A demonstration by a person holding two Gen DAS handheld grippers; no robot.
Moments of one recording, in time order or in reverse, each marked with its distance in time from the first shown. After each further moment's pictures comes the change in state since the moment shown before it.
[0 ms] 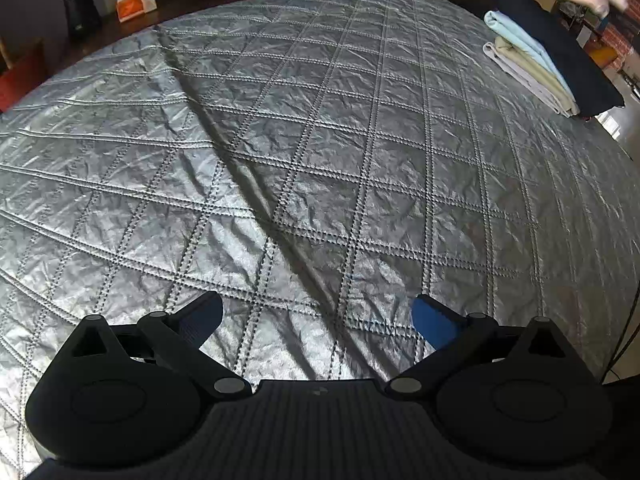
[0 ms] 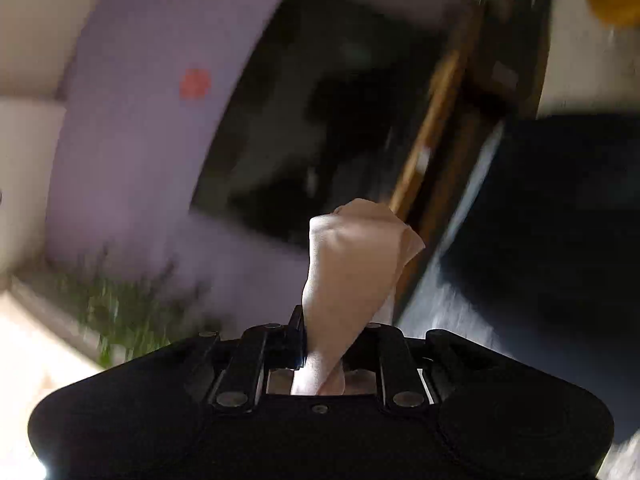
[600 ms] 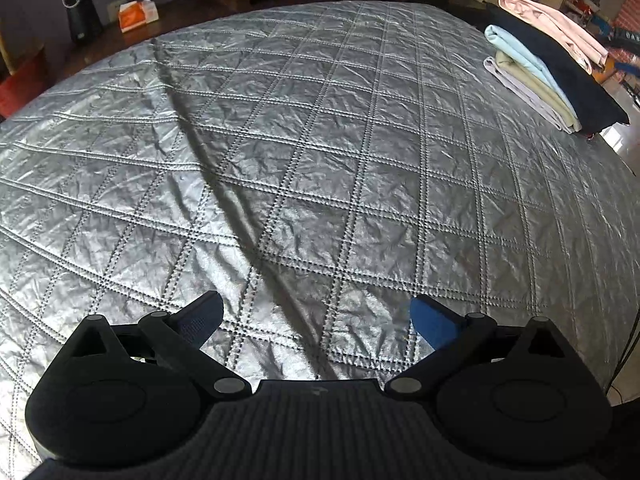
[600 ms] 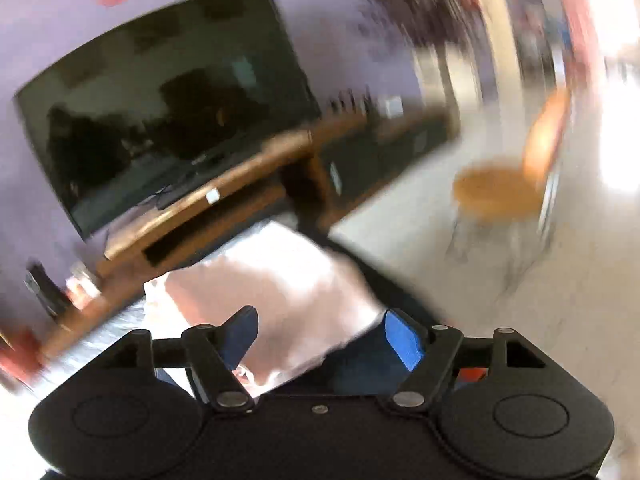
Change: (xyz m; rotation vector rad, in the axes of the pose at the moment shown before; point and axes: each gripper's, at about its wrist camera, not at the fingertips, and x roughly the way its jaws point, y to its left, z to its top) left arm 0.002 -0.012 0.008 -0.009 -0.038 0.004; right arm 0.009 0.000 0.003 -0.708 -0.070 -0.744
